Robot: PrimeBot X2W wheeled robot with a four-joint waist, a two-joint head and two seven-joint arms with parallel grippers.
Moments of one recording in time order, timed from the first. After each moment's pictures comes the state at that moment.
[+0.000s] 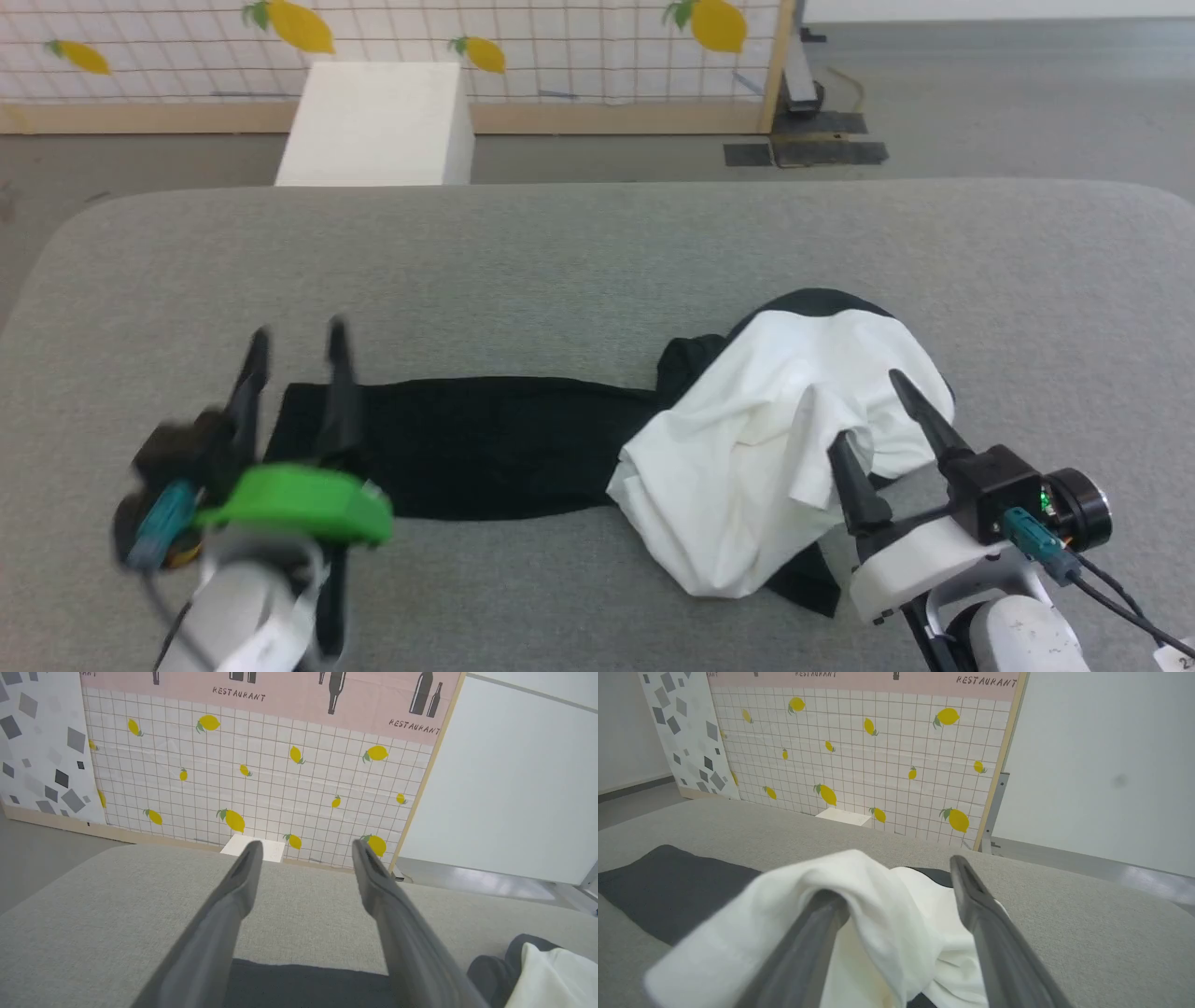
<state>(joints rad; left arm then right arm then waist) -0.19 0.29 -0.26 0.07 -0.52 0.20 -0.26 -0.09 -0.05 0.10 0.12 -0.02 0.13 -0.16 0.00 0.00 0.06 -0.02</state>
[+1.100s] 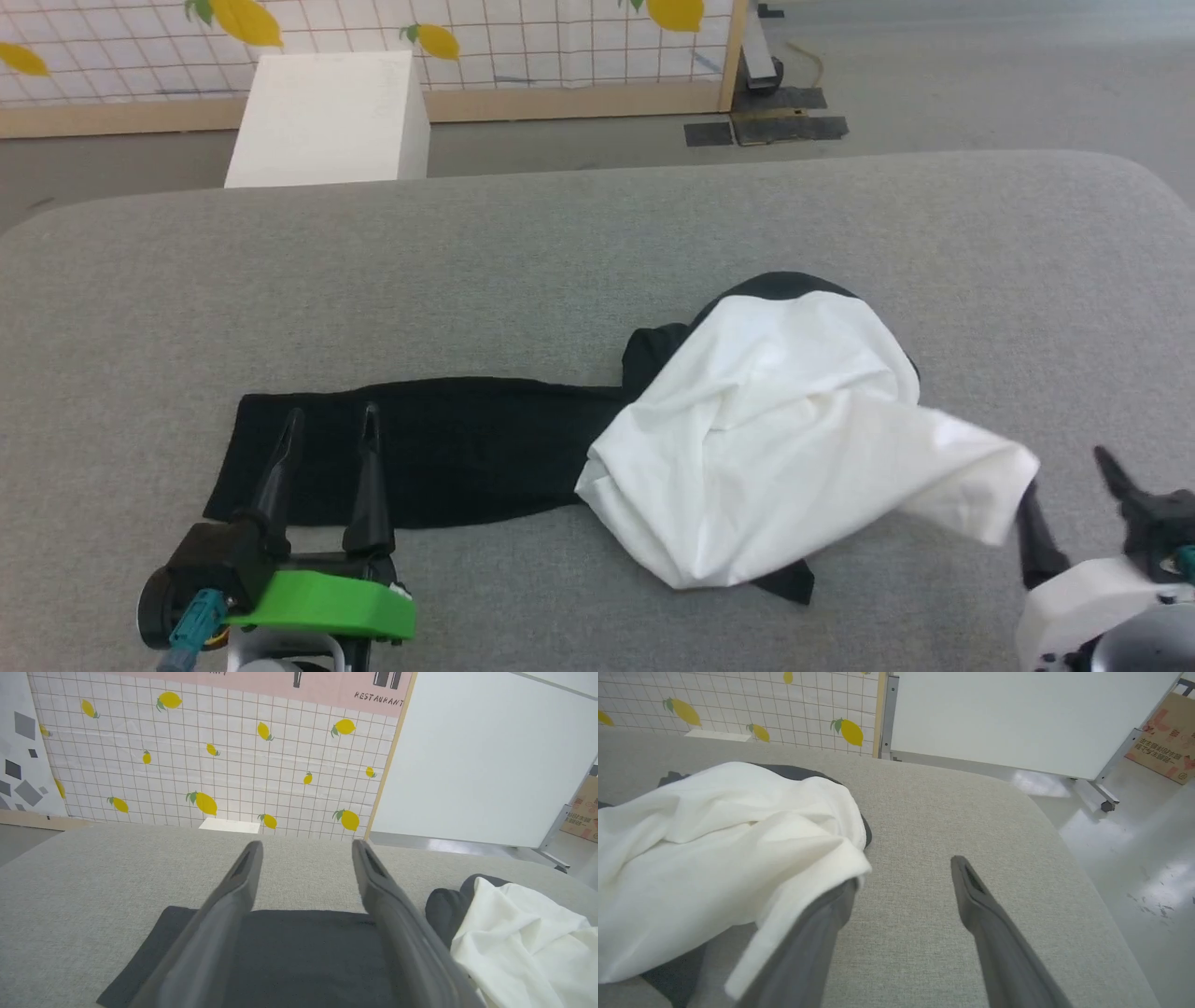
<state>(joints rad) 0.03 0.06 -0.01 -0.03 -0.22 -0.07 -0.26 0.12 -0.05 -0.19 -0.13 -0.09 0.13 0.13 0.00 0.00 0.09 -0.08</state>
